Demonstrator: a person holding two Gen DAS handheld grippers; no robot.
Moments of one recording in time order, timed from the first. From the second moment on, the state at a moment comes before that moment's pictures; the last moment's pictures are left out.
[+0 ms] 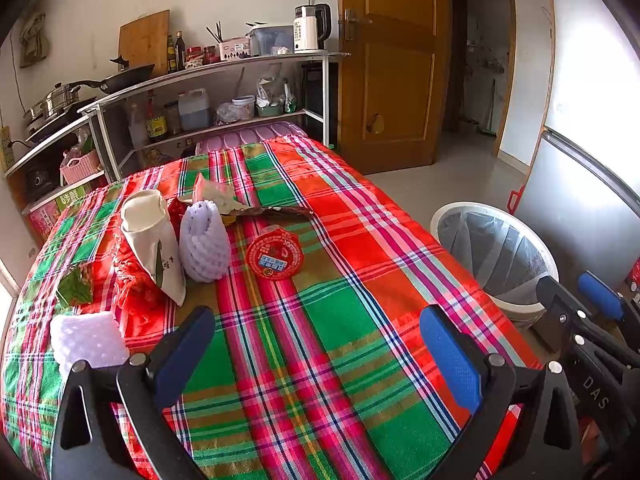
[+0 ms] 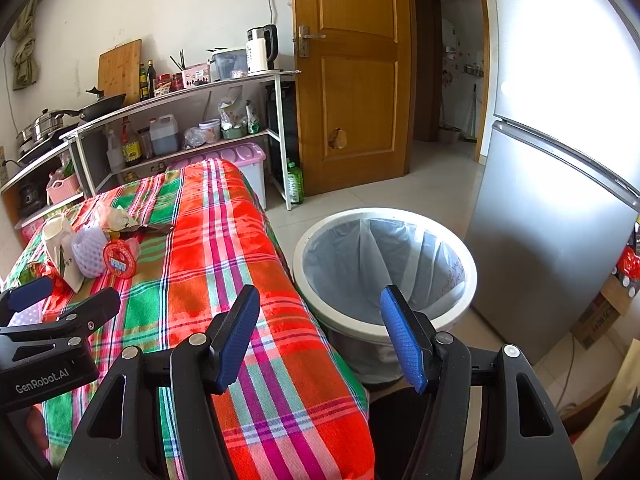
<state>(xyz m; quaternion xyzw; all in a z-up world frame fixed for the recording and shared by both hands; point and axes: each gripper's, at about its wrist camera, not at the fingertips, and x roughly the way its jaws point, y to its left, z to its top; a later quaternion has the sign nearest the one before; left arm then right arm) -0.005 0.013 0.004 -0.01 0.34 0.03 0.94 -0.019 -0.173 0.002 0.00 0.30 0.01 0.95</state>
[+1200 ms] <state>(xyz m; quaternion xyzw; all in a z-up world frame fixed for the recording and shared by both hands) -0.055 0.103 0.017 -0.04 0.33 0.11 0.94 0.001 -0.118 0.009 0.00 0.30 0.16 0.94</state>
